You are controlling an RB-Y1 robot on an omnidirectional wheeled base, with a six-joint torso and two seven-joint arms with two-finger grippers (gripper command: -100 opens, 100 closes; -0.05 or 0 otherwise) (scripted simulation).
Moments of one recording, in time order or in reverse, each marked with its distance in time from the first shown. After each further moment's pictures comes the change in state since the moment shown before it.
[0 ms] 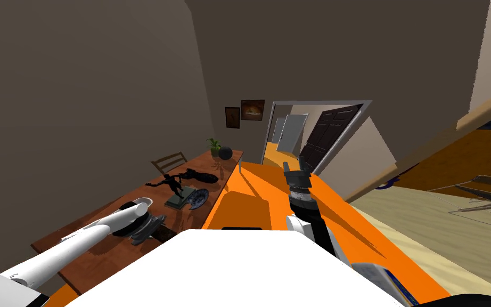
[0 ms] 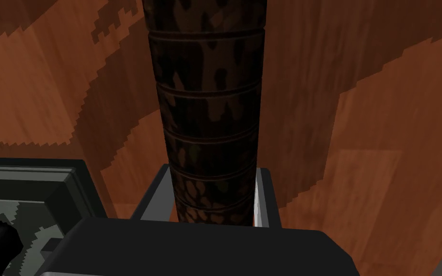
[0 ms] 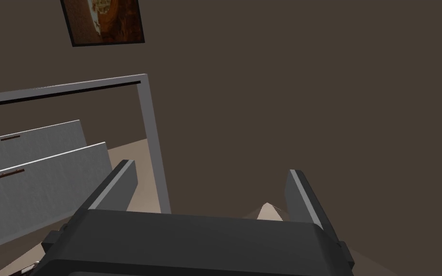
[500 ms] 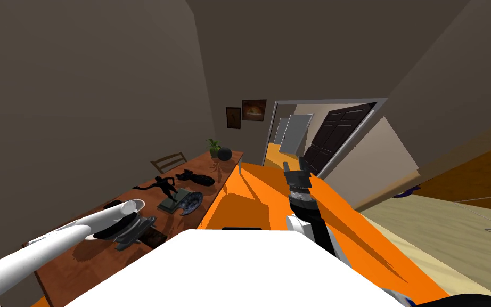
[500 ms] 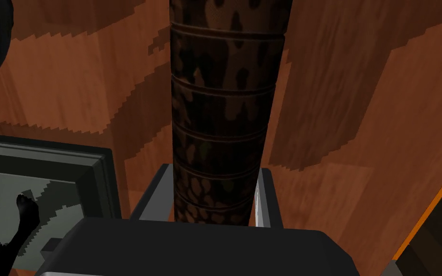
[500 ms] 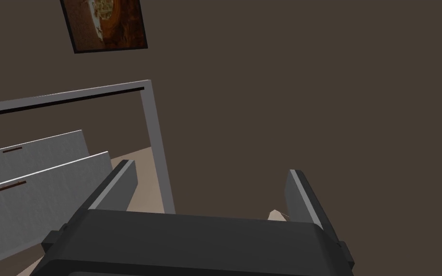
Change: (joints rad) left arm 0.029 0.104 -0.007 -0.018 0.099 0.083 0.068; right arm 0.000 0.000 0.000 0.000 0.000 0.000 0.000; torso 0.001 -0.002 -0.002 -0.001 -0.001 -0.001
